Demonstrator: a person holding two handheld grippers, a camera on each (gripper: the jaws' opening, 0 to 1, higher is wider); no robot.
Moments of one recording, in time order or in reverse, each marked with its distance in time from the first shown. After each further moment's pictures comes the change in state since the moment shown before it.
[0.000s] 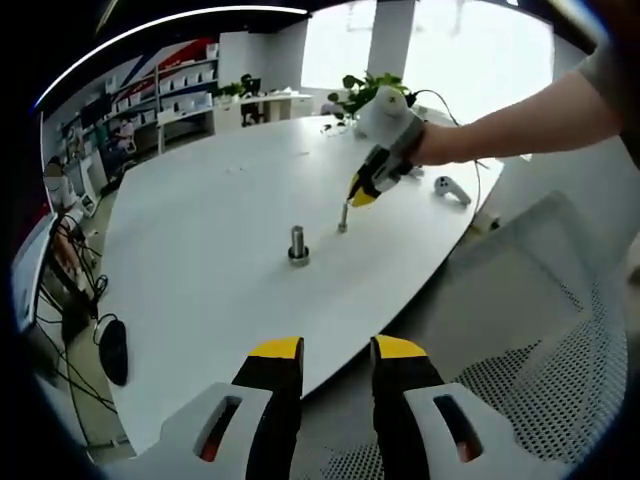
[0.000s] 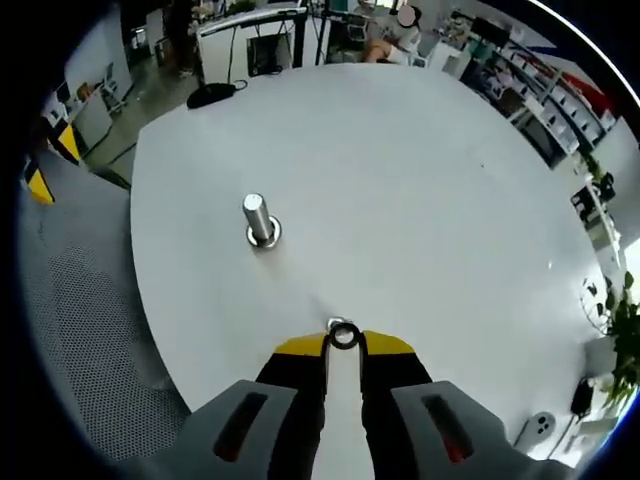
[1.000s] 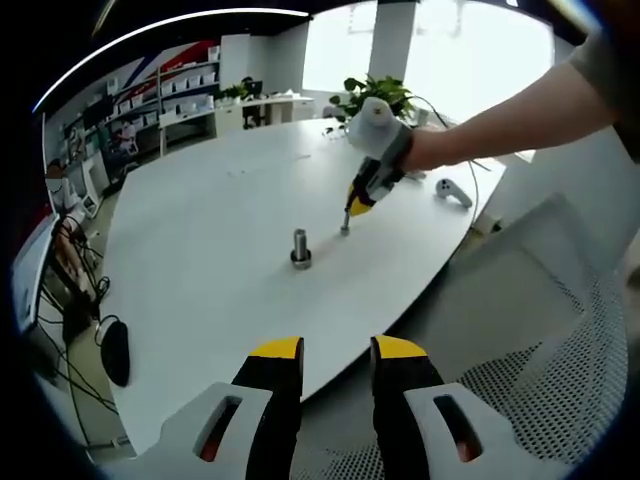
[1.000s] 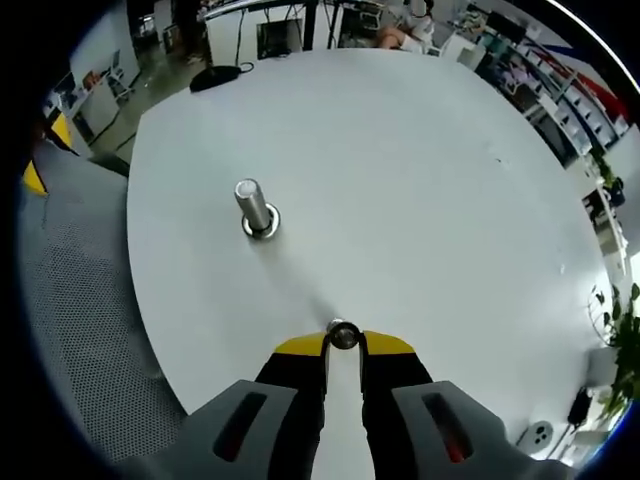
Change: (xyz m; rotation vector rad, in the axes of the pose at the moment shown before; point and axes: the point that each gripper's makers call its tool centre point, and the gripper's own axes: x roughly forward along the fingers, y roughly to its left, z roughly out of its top) left arm -0.001 0.002 0.002 -0.002 -0.014 0.009; right arm 0.019 0.000 -0.005 -0.029 0.065 0.048
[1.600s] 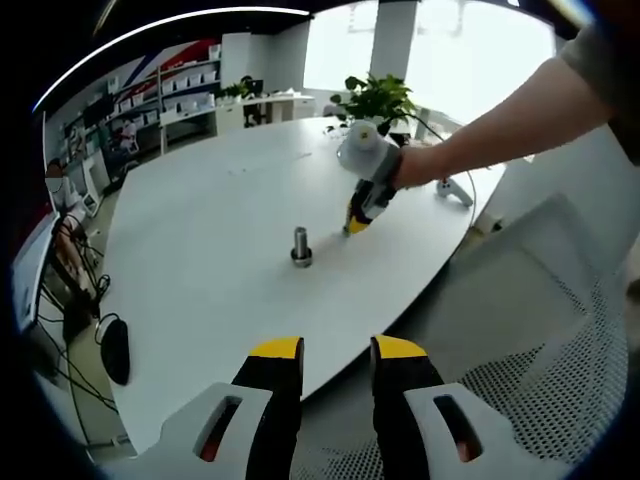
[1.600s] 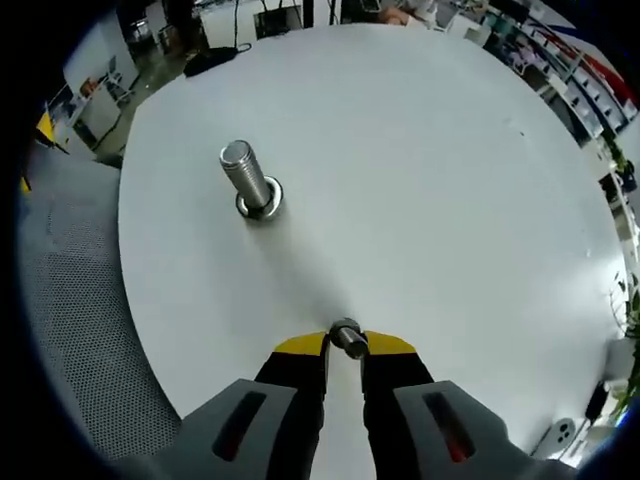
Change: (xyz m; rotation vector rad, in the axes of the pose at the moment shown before) left arm 0.000 0.000 -0.001 -0.003 0.008 0.001; right arm 0.031 0.013 -0.014 0.031 0.042 0.042
